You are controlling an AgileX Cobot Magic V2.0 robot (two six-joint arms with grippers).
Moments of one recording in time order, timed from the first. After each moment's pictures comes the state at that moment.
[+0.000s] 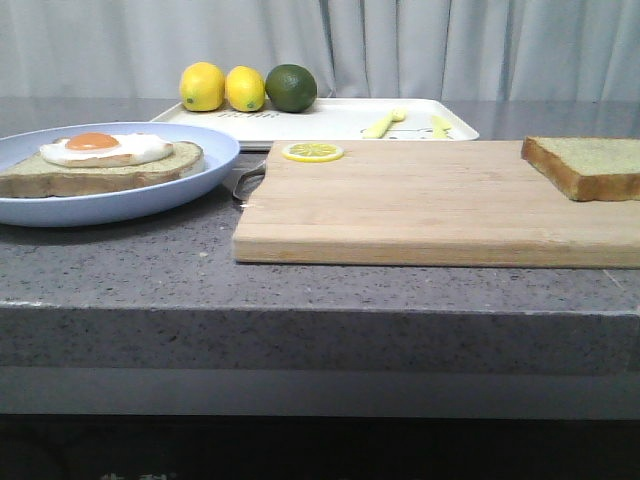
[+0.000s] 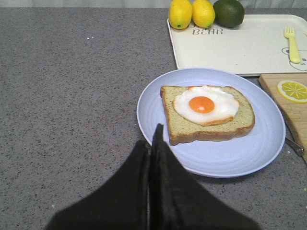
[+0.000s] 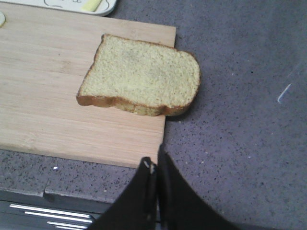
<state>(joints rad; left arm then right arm) -0.08 0.53 -0.75 -0.07 0.68 0.04 0.00 0.56 -0.67 0.05 0.75 -0.08</state>
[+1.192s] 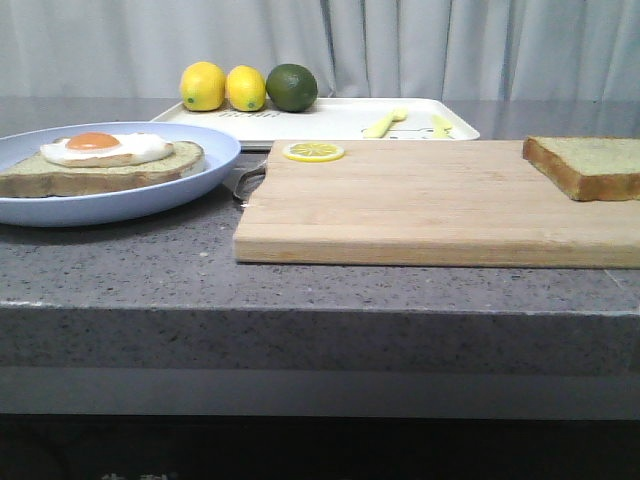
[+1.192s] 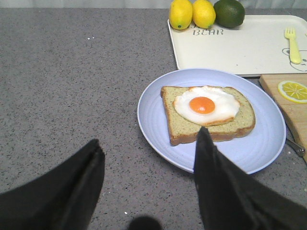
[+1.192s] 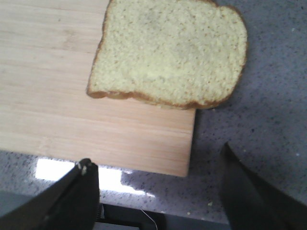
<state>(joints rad) -0.08 0.53 -0.75 -0.07 0.68 0.04 -0.04 1.09 -1.05 0.15 1.02 -0.08</state>
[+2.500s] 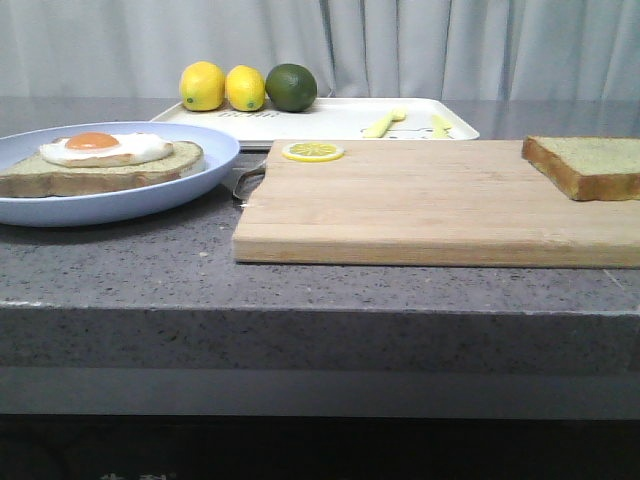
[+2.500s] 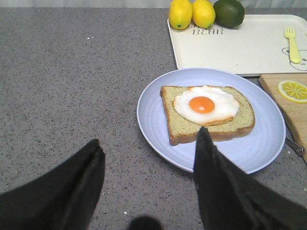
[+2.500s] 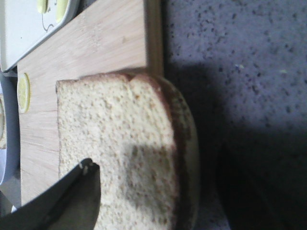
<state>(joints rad) -0.08 0.53 -0.75 -0.07 0.68 0.04 -0.60 1.79 -1.15 1.04 1.20 -0.78</state>
